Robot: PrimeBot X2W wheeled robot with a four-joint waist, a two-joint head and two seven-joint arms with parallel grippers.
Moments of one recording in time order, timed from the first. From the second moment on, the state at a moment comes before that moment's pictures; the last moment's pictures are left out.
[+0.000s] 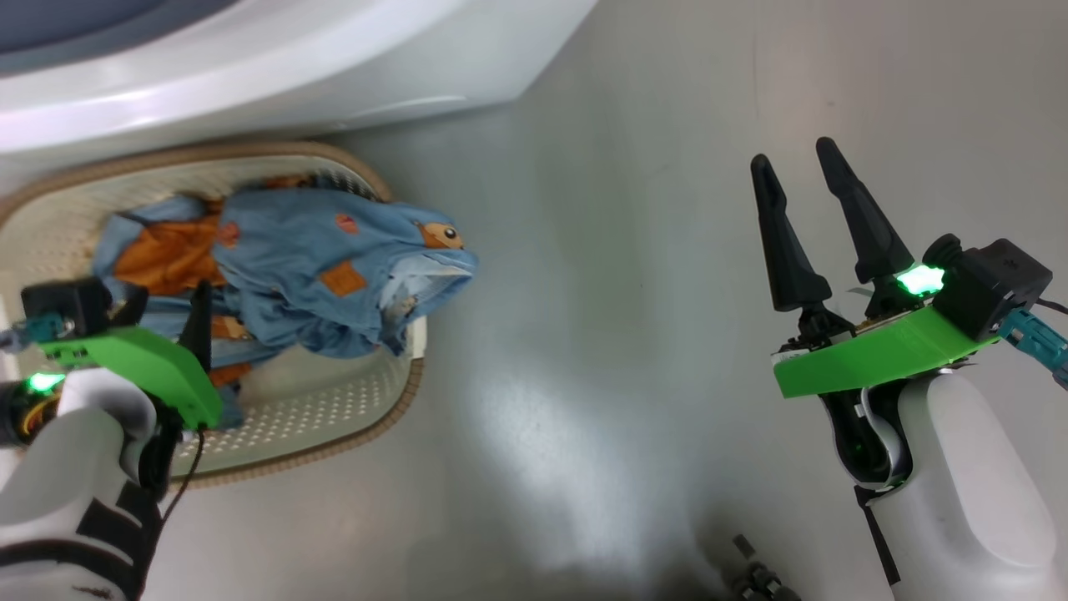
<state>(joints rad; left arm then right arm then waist) -0.82 0.25 -0.39 1.10 -0.59 -0.13 -0.23 -0.48 -0.13 0.14 0.15 0.40 0.13 -0.25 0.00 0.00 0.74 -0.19</state>
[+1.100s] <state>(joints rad) -0.99 0.37 -0.60 1.18 -0.81 -0.13 -0.02 -0.54 -0.07 0.16 0.11 0.40 0.13 -0.26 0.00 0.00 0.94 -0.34</state>
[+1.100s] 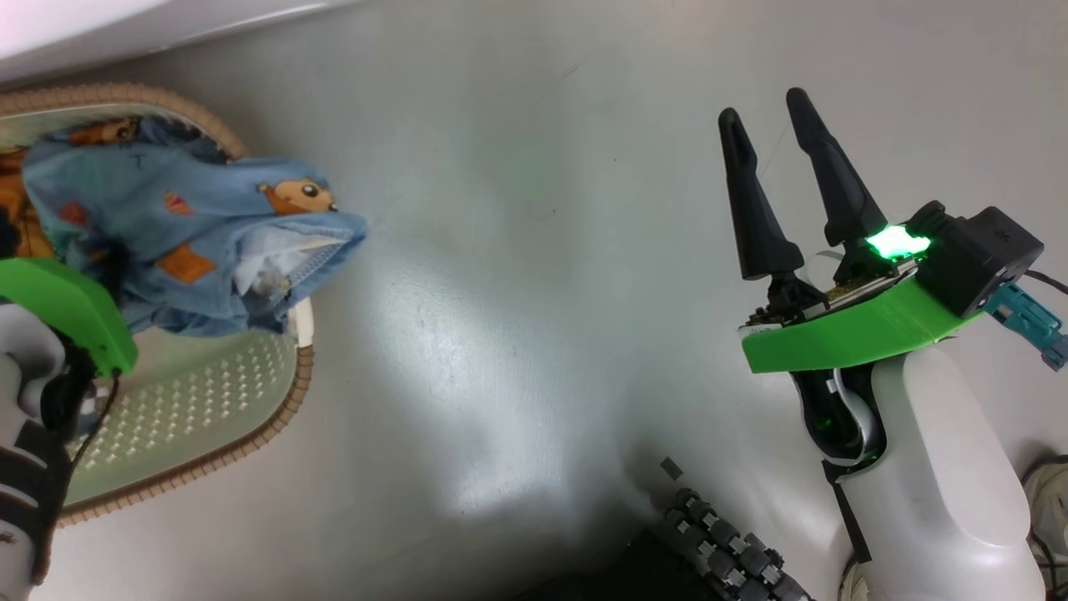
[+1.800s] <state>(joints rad) -0.90 0.36 -0.70 1.11 -0.90 -0.13 -0.14 -0.54 -0.07 0.16 0.13 0.40 0.13 -0.26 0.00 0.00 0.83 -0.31</state>
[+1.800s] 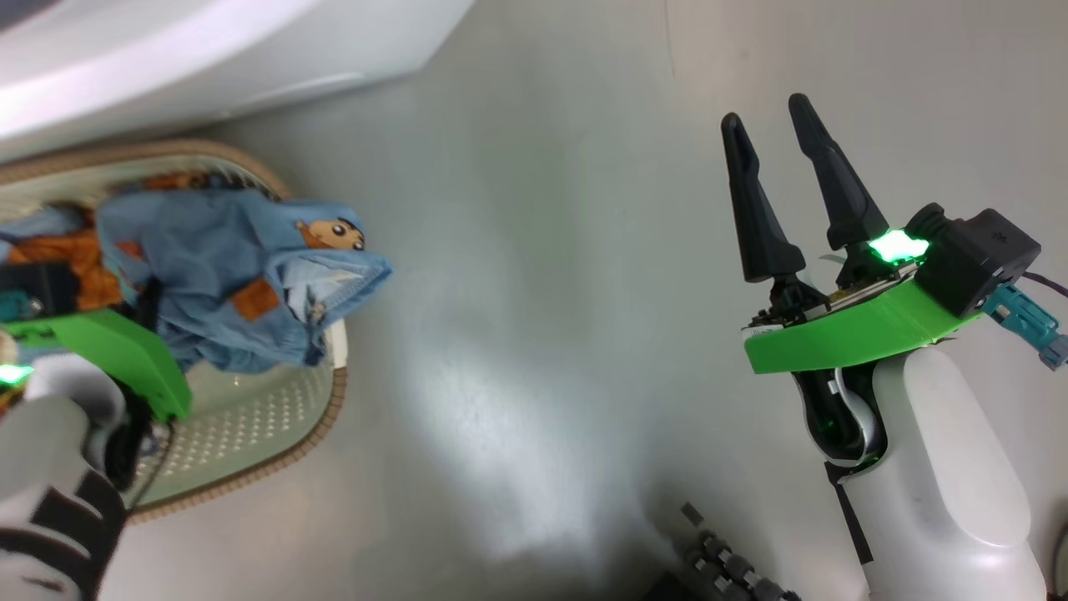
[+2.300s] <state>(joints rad) -0.72 0.35 -0.77 0.95 -0.96 -0.13 -0.25 -0.47 -0.12 0.16 0.18 0.41 0.13 -0.26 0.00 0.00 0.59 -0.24</state>
